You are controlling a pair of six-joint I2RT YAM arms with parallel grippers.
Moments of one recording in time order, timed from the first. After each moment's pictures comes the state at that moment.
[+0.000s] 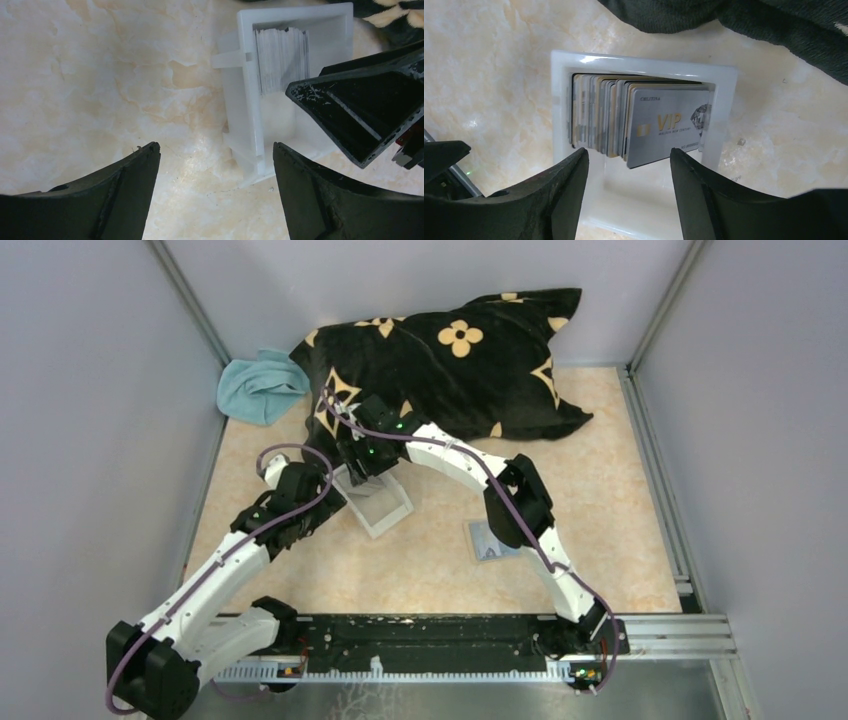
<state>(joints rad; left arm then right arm) -0.44 0.95 0.70 -0.58 -0.37 -0.96 0.87 2.29 2.10 -0.69 -0.19 0.22</state>
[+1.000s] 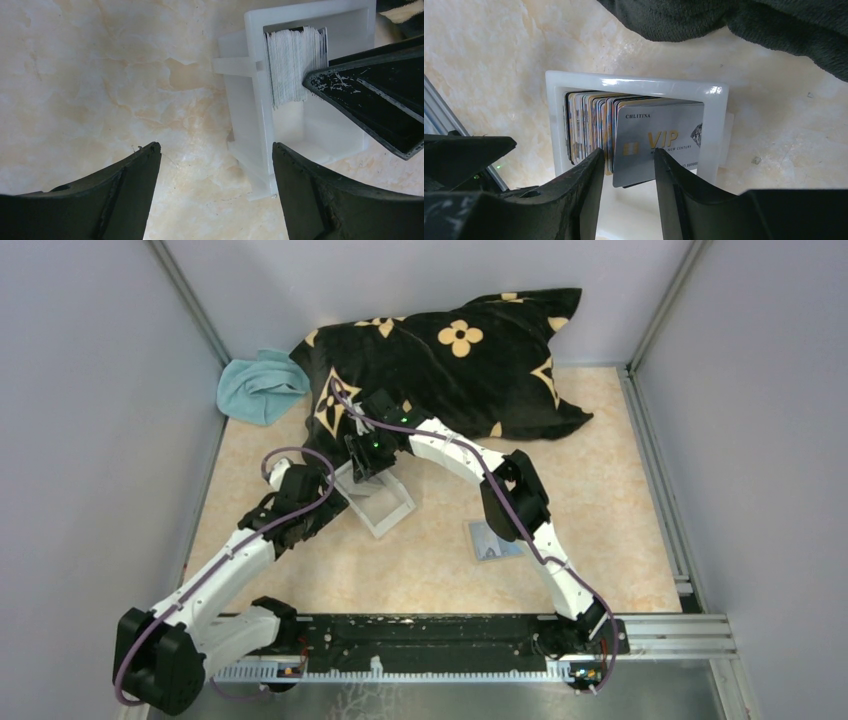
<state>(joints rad) -0.40 1.00 0.62 -0.47 -0.30 -0.96 0.82 2.37 2.15 -0.68 -0.34 0.27</state>
